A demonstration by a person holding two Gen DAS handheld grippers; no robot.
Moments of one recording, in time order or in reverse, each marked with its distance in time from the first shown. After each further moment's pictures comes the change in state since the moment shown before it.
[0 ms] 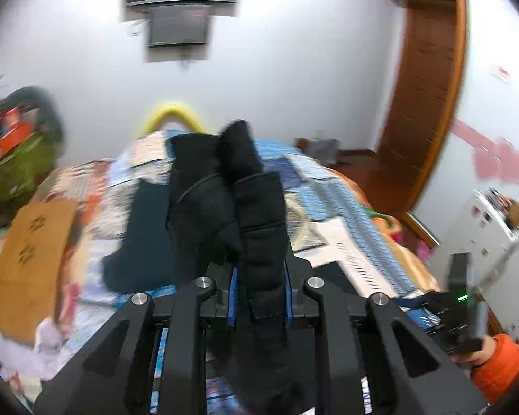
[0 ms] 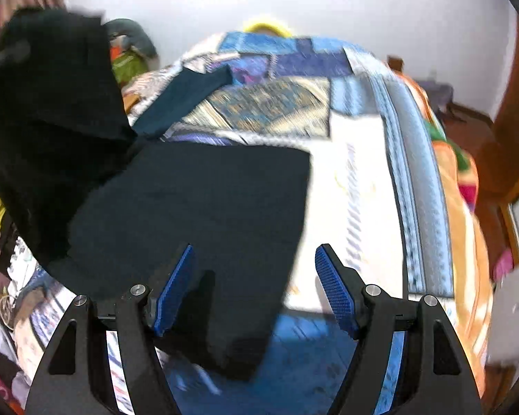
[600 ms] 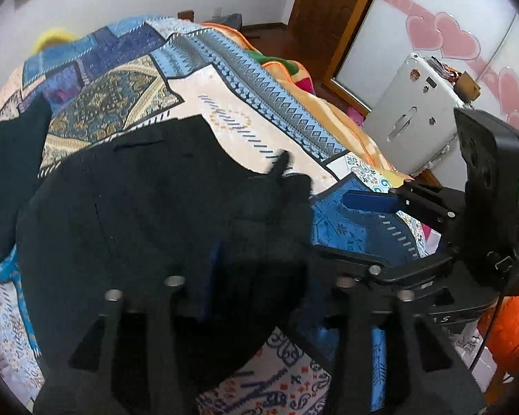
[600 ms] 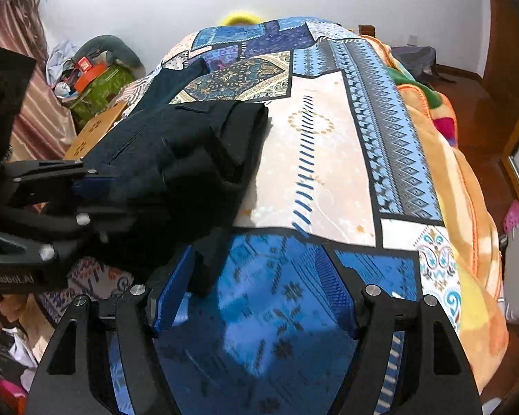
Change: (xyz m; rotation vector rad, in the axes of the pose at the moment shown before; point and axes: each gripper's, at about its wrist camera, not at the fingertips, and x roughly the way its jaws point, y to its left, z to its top) left arm 0.110 -0.127 -0.096 0.195 0.506 -0.297; right arm -0.024 -0.031 -0.041 0.113 -0.013 0.034
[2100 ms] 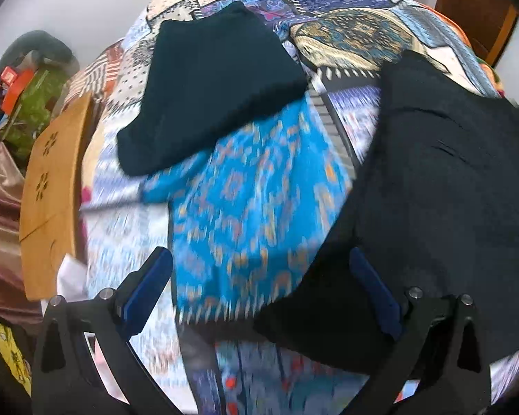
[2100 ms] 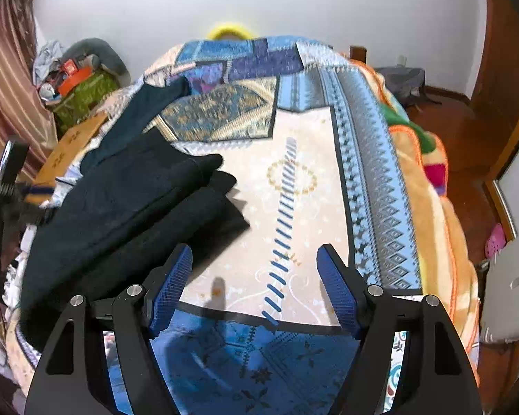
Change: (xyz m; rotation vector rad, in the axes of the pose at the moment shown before) left arm -0.030 0.227 -0.078 -0.260 0.130 0.486; right arm 0.001 0.001 0.052 -0.052 -0.074 -0.093
